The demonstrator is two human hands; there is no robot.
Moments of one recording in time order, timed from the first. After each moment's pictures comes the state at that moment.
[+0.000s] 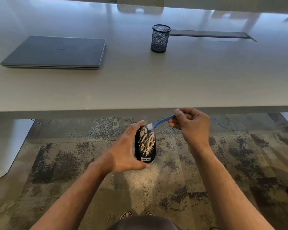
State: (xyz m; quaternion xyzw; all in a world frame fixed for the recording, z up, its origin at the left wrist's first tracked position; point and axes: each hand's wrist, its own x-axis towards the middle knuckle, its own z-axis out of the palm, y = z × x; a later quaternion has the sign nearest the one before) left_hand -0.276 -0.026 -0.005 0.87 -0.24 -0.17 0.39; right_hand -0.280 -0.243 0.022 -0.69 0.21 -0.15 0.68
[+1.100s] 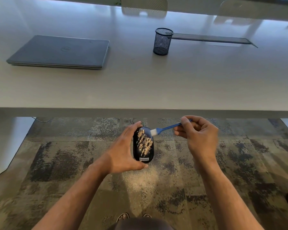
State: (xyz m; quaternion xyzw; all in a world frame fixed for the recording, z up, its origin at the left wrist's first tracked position) left_hand -0.282 -0.023 -0.012 0.87 -0.22 -0.15 0.41; right_hand -0.312 -0.242 0.028 -0.69 0.23 -0.18 0.66
